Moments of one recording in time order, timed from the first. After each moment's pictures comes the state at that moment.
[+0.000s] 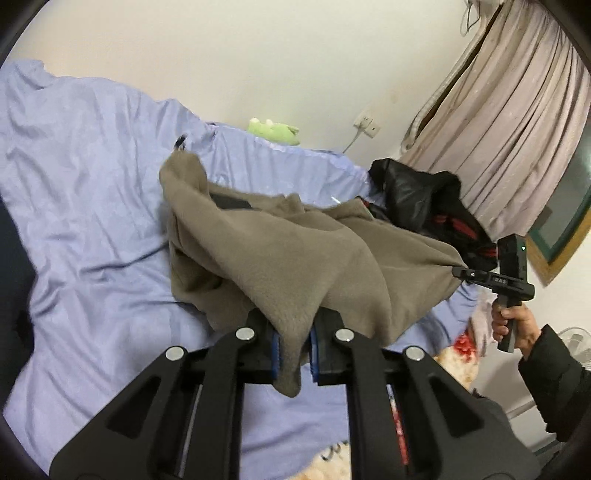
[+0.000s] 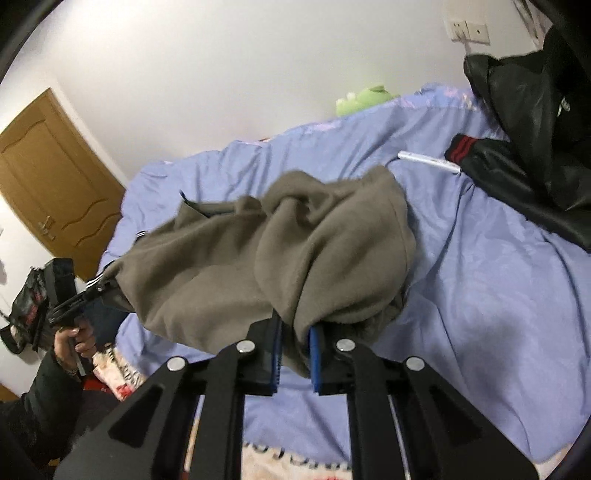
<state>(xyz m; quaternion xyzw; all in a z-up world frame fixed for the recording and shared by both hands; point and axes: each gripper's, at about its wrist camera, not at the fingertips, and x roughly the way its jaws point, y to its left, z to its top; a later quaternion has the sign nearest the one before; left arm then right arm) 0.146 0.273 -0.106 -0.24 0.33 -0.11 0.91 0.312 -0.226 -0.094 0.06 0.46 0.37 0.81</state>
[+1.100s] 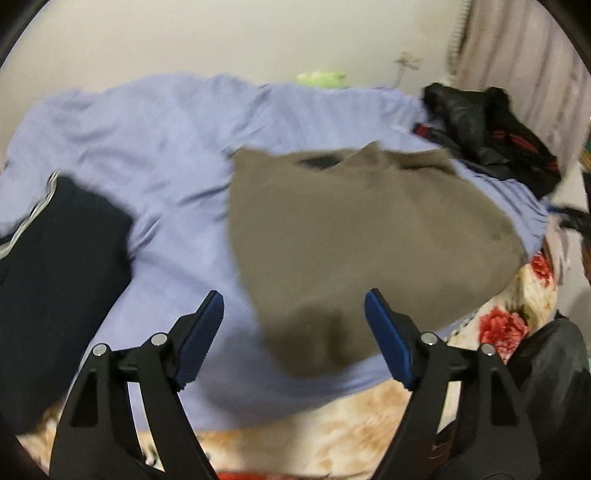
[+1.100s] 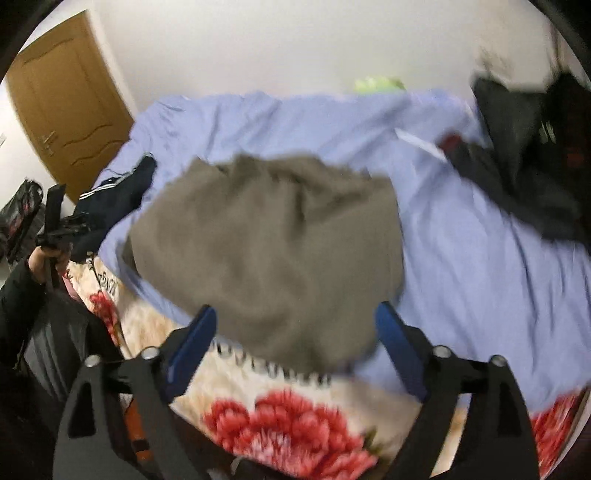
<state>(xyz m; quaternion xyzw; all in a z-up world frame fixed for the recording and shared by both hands) 0.085 0.245 -0.126 -0.07 0.43 -0.01 0.90 0.249 -0.226 -0.087 -0.09 0.45 0.39 0.80</state>
